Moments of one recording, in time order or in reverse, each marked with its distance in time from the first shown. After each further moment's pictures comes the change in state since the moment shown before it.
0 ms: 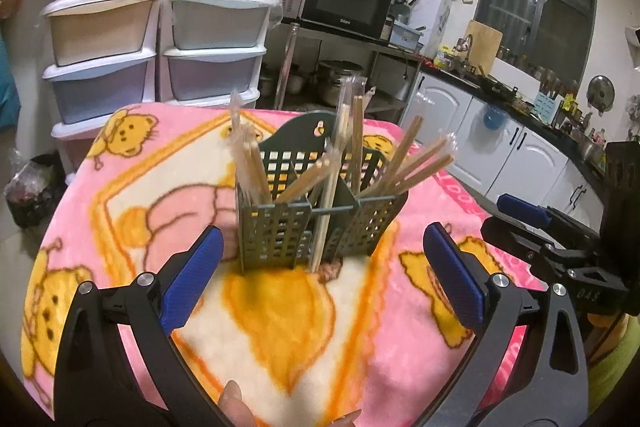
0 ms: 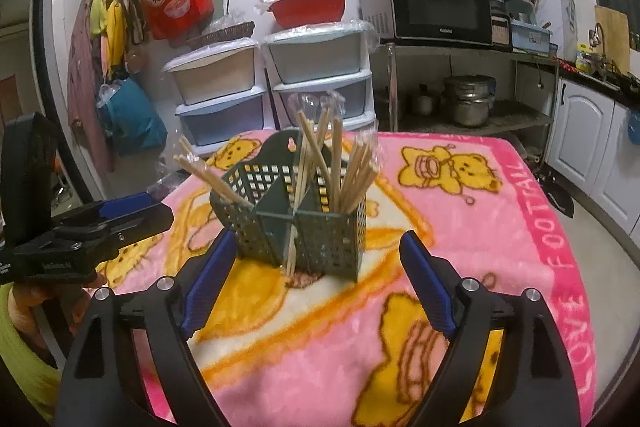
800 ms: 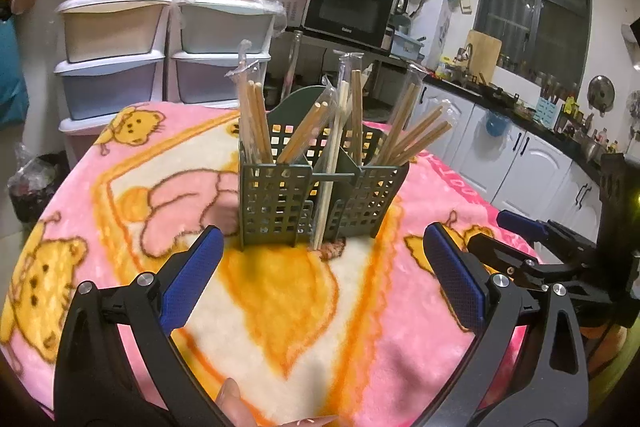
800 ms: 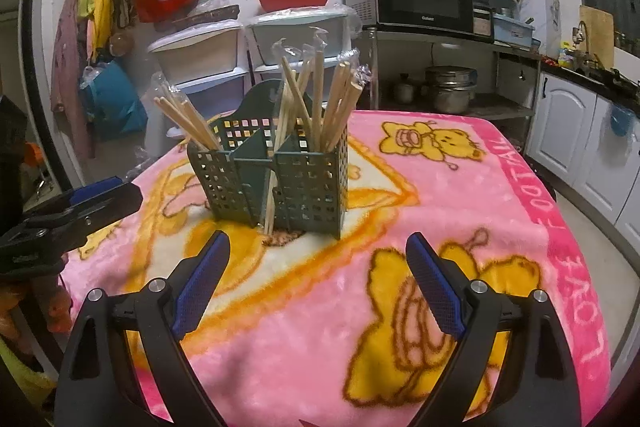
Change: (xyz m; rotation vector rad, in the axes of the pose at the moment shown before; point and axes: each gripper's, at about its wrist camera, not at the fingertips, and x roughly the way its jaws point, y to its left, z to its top) left arm -0.006 -0.006 -0.047 0.006 -0.084 0.021; right arm 0.009 -0.002 -0.054 -0.006 -0.008 -0.085
